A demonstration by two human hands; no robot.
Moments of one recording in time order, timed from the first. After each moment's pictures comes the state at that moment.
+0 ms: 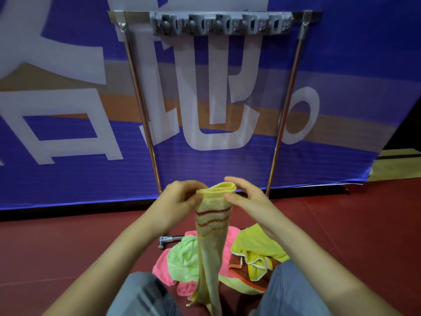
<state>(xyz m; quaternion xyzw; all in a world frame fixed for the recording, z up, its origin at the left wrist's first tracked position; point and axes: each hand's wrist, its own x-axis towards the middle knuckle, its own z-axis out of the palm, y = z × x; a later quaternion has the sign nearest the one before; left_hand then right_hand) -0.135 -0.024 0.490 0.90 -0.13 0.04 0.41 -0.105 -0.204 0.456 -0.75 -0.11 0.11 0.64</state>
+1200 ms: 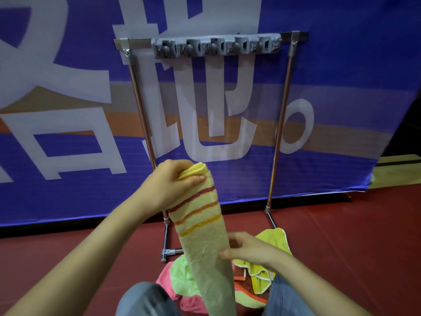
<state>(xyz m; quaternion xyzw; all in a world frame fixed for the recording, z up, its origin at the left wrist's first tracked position) -0.140 -0.024 0.554 0.92 -0.12 0.08 0.38 -0.124 -0.213 0.402 -0.75 -0.18 0.30 0.56</state>
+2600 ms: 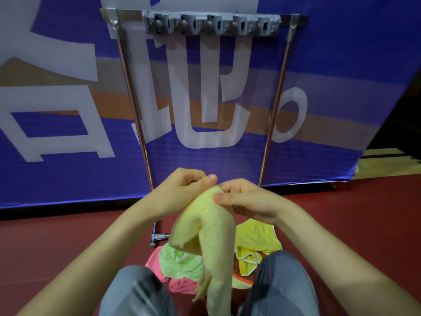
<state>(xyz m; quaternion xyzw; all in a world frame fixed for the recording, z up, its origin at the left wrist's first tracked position) -0.152 -0.050 0.519 0.82 -0.18 -0.04 0.54 -0.132 -0.216 0.501 -0.63 -0.24 0.35 0.64</state>
